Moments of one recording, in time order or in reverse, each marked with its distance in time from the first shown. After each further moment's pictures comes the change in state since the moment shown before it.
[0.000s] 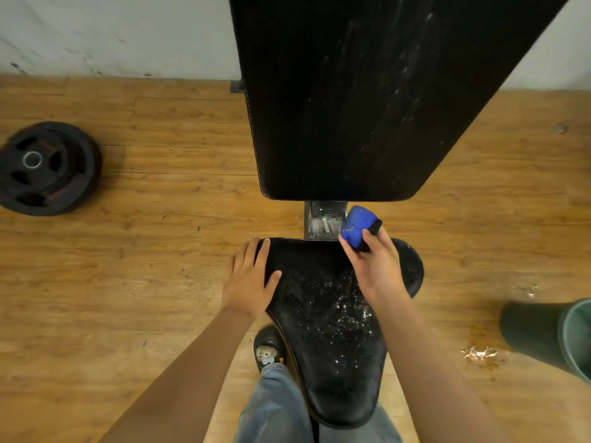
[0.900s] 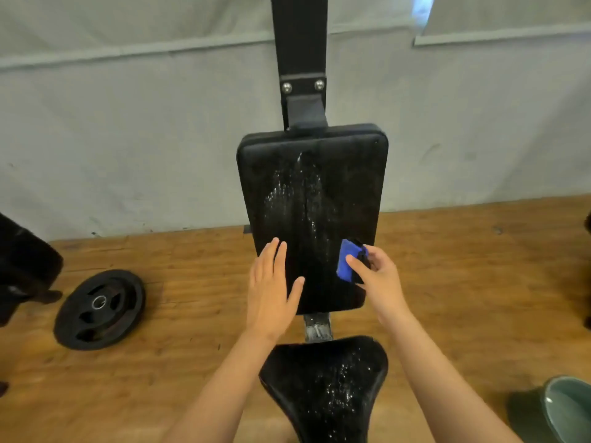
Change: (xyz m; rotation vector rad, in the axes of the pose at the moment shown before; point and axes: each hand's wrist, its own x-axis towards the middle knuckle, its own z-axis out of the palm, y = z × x) left_hand -0.071 0.145 -0.281 -0.116 0.571 0.272; right_hand -0.177 -0.184 0.119 -0.665 -0.182 -0.571
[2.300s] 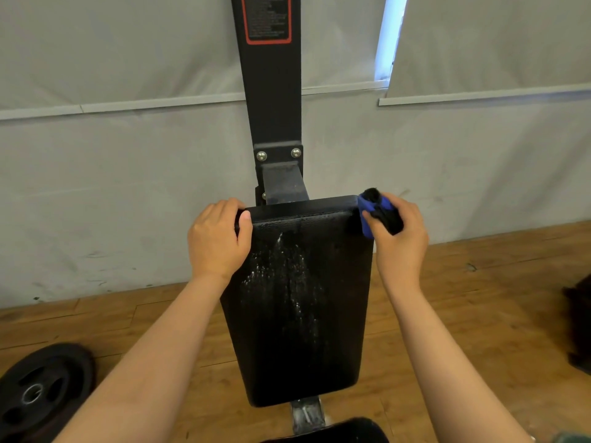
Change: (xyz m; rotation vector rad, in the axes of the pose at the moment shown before) left_hand 0.227 -0.007 -0.089 0.073 0.498 0.243; right_hand 0.122 -0.131 0.001 -0.290 0.456 -0.700
